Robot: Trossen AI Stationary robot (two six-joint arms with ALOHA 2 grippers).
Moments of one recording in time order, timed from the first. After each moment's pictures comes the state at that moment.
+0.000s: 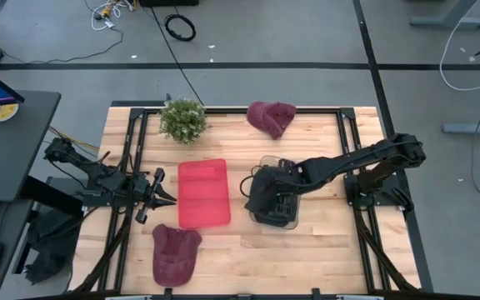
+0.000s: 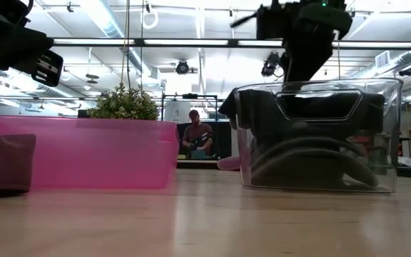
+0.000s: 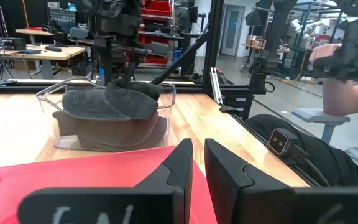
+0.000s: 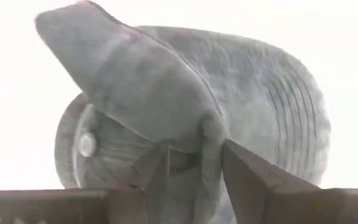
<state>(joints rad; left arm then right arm) -0.52 0.09 0.01 0.08 -0.28 -0.10 0.20 1.58 1.22 -0.86 0.19 0.29</state>
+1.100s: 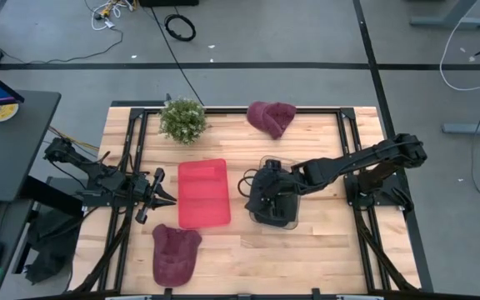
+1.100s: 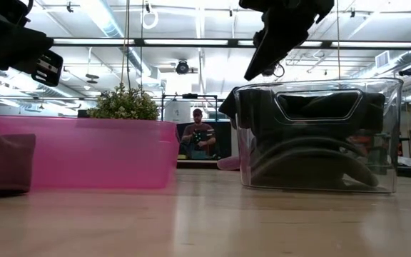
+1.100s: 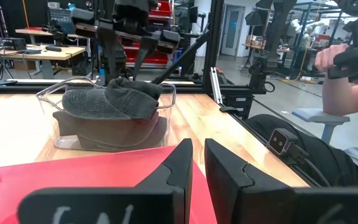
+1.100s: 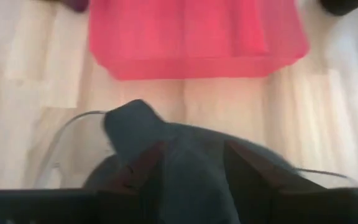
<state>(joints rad) -0.52 0.09 0.01 0.08 -0.28 -0.10 0.22 1.57 1.22 -0.61 0.22 0.07</state>
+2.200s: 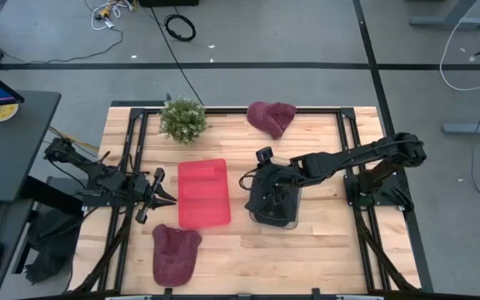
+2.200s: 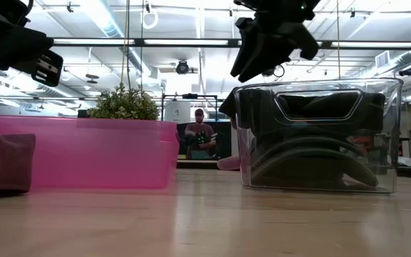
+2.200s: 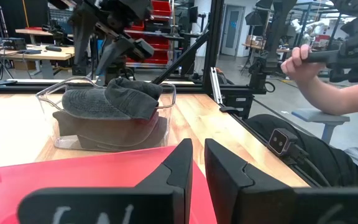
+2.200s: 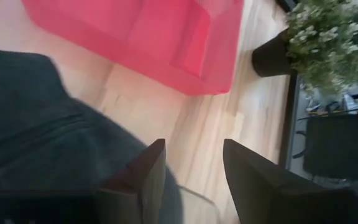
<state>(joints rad) -0.52 0.09 0.01 0.08 -0.28 -0.10 0.15 1.57 1.22 -0.55 0.39 -0.49</state>
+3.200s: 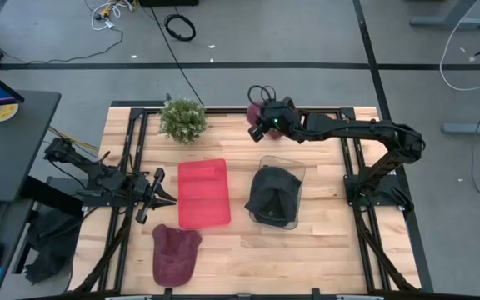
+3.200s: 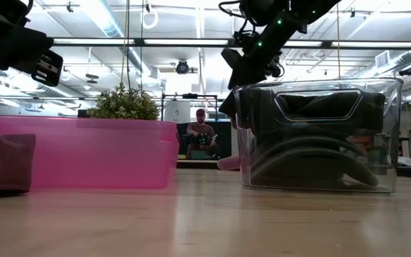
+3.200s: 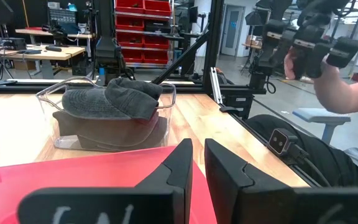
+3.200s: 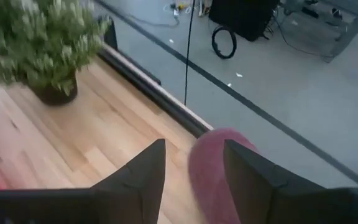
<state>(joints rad) -0.52 0.08 0.01 0.08 -0.28 -0.10 -0.31 1.57 1.22 -0.28 0.50 0.20</state>
